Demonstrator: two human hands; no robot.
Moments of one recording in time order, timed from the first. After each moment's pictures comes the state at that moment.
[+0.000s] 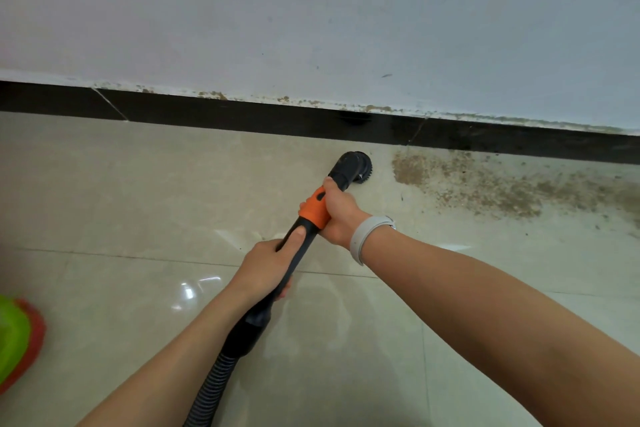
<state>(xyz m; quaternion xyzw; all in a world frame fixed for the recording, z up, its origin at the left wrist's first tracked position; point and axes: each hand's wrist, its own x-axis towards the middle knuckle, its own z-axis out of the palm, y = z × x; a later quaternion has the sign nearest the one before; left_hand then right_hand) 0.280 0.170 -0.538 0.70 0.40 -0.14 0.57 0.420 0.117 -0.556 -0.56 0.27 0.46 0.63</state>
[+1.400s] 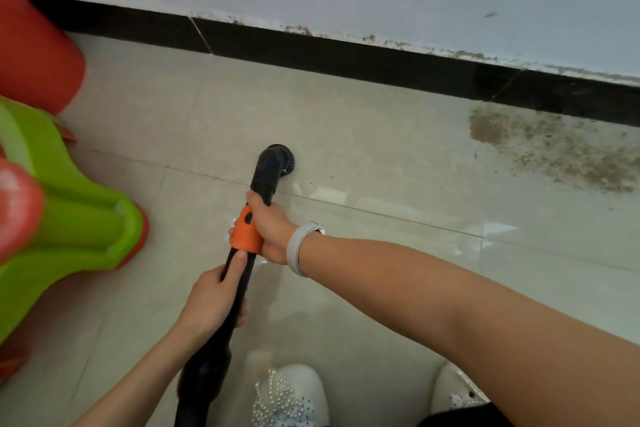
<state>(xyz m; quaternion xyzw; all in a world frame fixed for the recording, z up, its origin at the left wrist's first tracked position) 0.083 0.188 -0.523 0.62 0.58 -0.06 0.53 0.213 0.194 -0.553 -0.53 0.14 0.66 0.52</state>
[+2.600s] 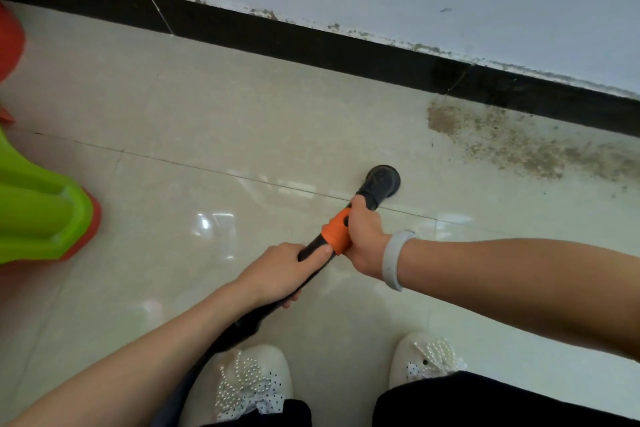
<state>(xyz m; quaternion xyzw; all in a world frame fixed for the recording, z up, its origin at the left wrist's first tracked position) 0.164 0.129 -0.531 0.73 0.33 -0.27 0.53 0.288 0.054 -0.578 -0.70 0.26 0.42 0.52</state>
